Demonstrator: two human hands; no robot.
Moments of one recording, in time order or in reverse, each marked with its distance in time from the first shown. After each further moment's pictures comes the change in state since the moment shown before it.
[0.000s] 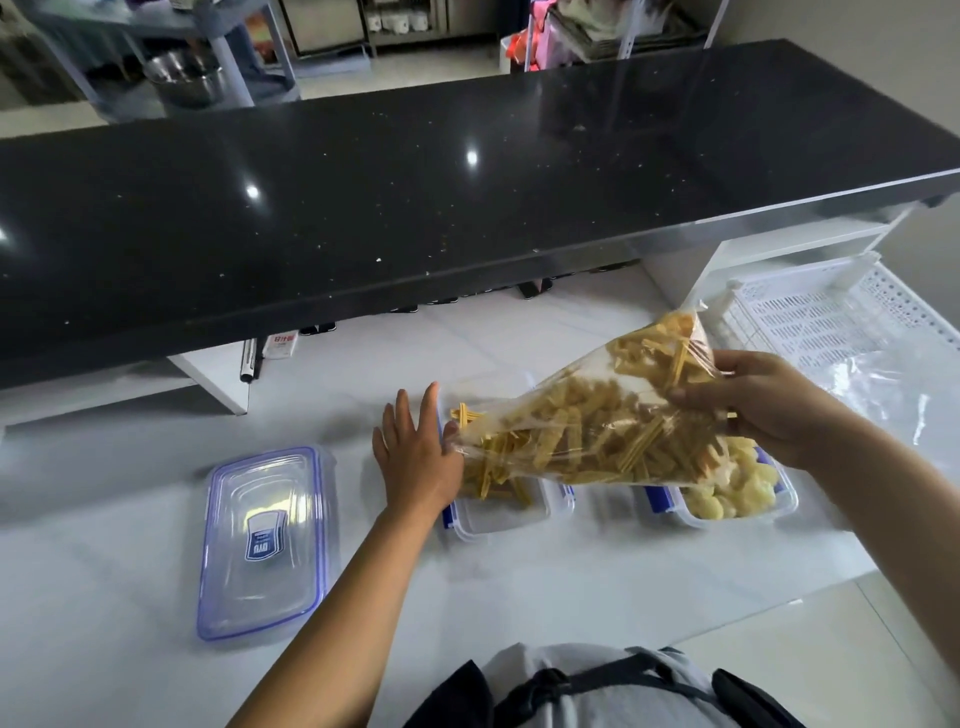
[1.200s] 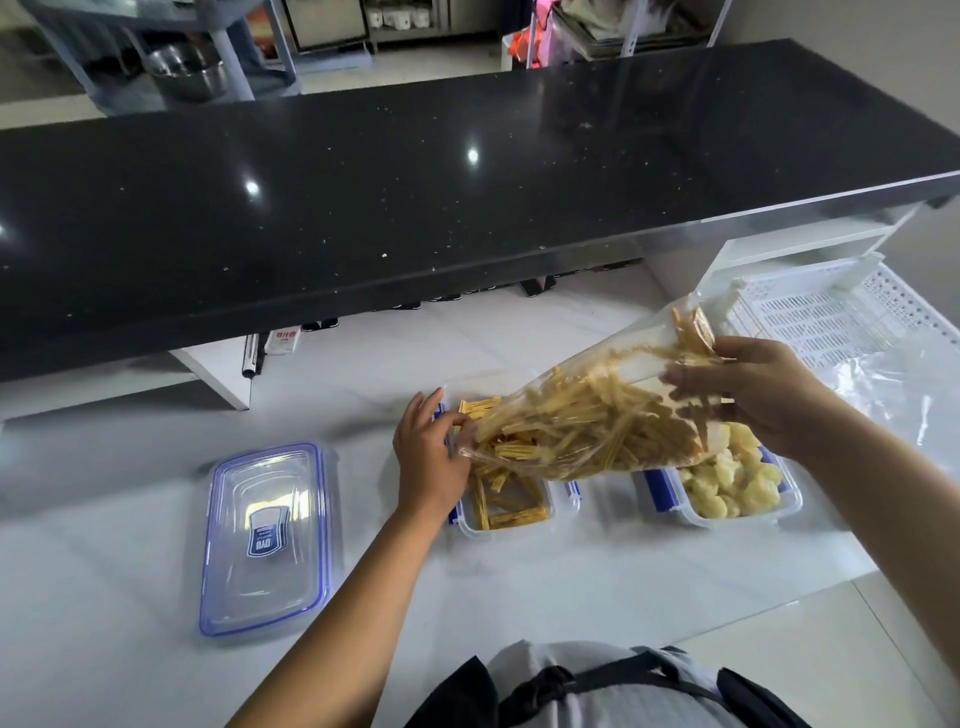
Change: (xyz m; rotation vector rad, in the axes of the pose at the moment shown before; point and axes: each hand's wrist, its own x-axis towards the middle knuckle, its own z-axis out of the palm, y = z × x) left_hand 0.000 -0.004 0.014 -0.371 0.220 0.211; right_hand -0.001 -0.011 0.016 0.028 0.103 -0.060
